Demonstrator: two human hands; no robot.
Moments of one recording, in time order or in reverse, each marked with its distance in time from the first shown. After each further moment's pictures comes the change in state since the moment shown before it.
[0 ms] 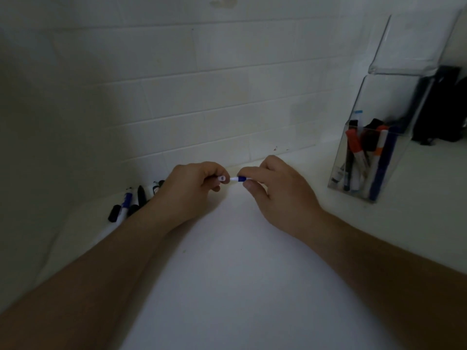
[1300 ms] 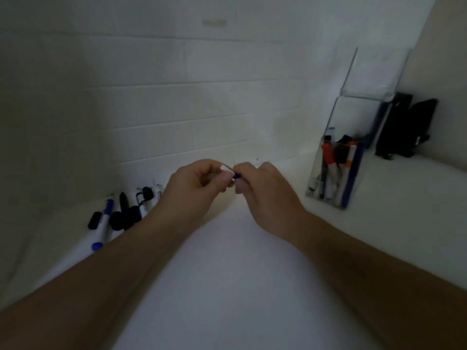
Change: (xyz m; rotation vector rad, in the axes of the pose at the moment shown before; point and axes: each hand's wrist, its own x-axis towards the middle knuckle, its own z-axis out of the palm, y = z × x) left_hand -0.010 0.032 0.015 -0.654 0.167 0.065; right_hand 0.003 -0.011 -0.018 -0.057 -0.033 -0.047
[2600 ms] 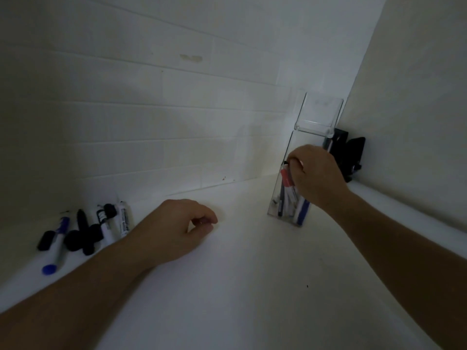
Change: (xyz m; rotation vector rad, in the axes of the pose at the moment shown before) left_hand -0.007 -0.008 0.001 0.487 -0.284 0.359; right_hand 0.007 0.086 -0.132 -0.481 0.144 0.186
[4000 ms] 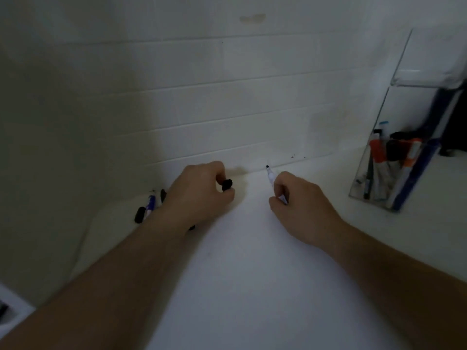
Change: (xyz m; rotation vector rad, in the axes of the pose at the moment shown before) left_hand -0.008 -0.027 -0.045 0.329 0.039 -0.576; right_hand -0.057 -0.140 0.085 0.629 -0.253 0.044
